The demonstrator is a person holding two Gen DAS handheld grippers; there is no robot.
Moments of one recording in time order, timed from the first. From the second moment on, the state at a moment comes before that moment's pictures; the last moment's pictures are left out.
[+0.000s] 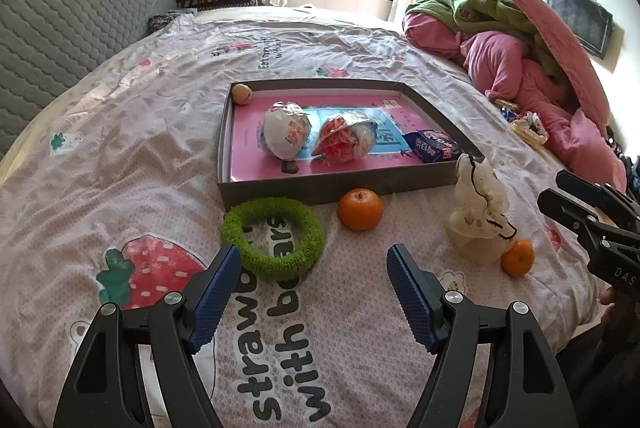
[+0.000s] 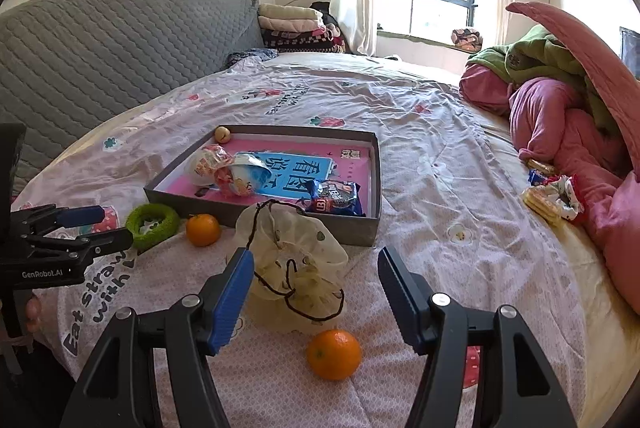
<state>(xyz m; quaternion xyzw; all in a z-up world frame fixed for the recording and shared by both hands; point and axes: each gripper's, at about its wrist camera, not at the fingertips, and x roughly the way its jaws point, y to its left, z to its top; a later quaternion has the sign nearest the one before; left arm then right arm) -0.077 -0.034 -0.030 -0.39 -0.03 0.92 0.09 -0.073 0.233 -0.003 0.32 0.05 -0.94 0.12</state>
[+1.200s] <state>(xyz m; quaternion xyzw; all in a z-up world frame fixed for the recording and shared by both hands) -0.063 -0.031 -0.042 -0.40 -0.02 0.91 0.07 -0.054 0.230 -0.012 0.32 0.09 -0.94 0.12</state>
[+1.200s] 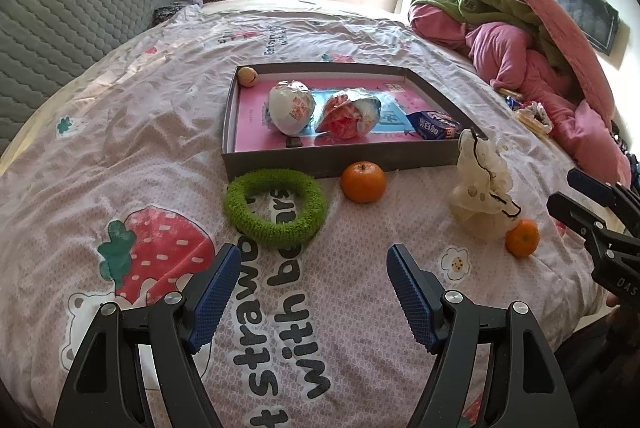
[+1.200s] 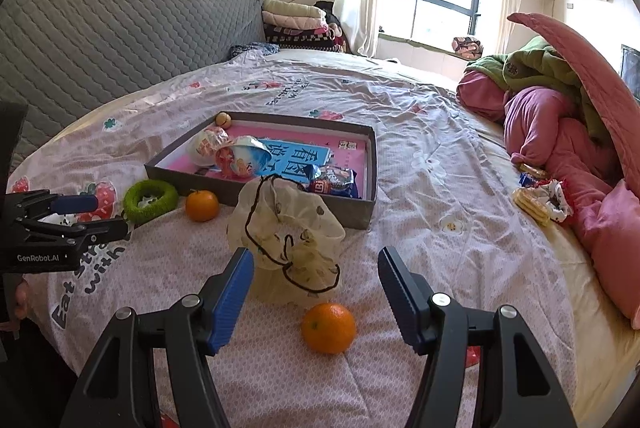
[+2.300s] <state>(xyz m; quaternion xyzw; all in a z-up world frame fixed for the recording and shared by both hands) -0.067 -0.034 -0.059 -0.41 -0.01 0.91 0.06 -0.056 0.240 -0.038 0.38 0.06 -0.92 0.12</state>
